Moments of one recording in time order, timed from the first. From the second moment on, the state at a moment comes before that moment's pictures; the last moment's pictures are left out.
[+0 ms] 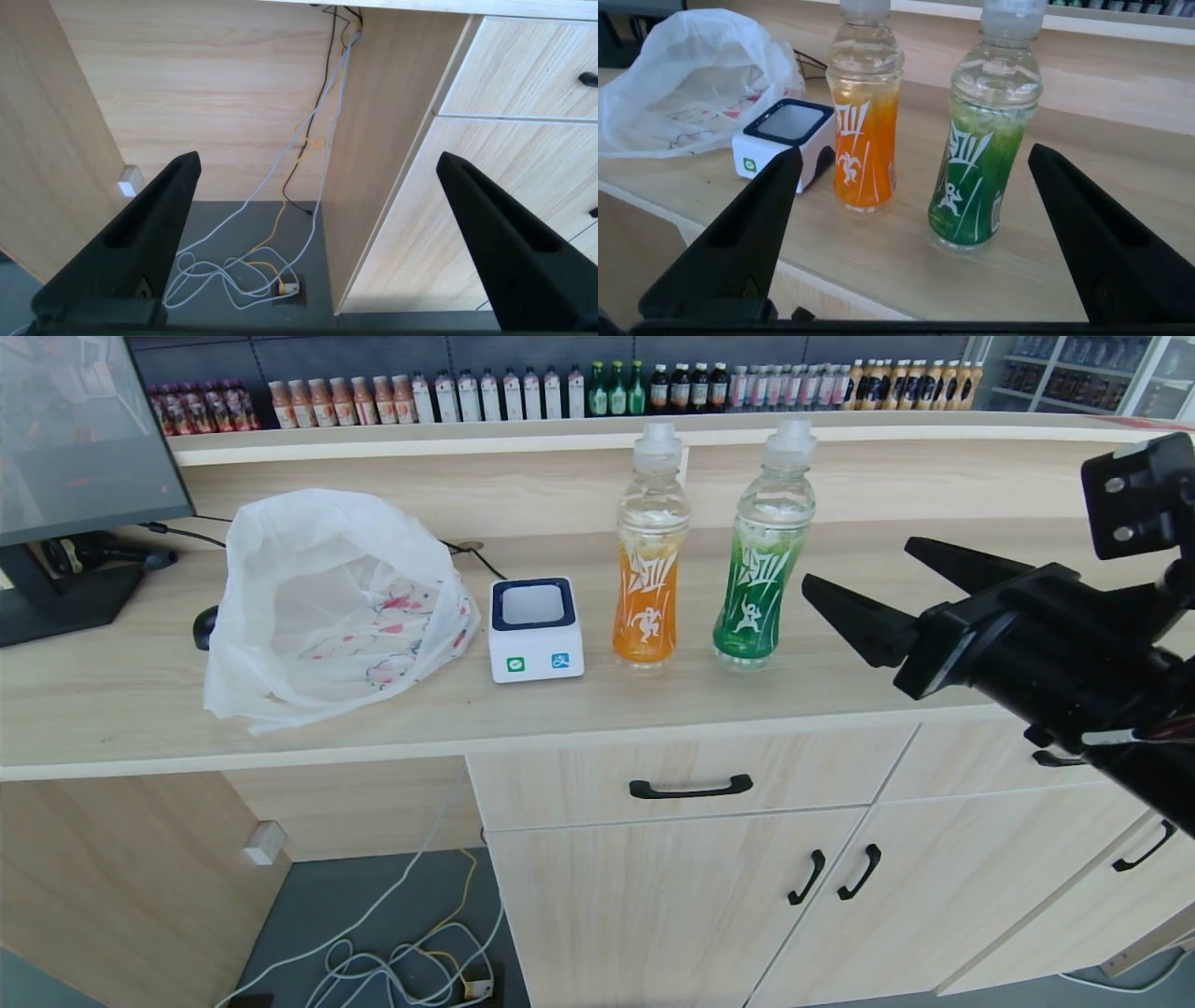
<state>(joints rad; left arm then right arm) 0.00 0.00 0.00 0.00 0.00 0.00 0.53 1.46 -0.70 -0.99 -0.05 -0.15</state>
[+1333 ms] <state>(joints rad) 0.00 0.00 0.00 0.00 0.00 0.00 0.71 1.81 -1.15 -0.87 -0.24 -0.05</state>
